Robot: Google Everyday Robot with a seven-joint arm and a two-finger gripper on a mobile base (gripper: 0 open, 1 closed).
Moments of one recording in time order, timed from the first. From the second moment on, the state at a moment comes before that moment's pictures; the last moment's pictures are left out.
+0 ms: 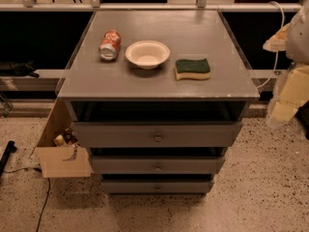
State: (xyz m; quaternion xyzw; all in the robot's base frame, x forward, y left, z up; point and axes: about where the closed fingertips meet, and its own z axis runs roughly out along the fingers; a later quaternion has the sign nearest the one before) arm 0.438 -0.217 0.976 -0.60 0.78 -0.03 0.16
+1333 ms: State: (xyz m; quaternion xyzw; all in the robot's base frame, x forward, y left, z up) arm 0.432 -0.264 0.916 -0.57 0.81 0.01 0.13
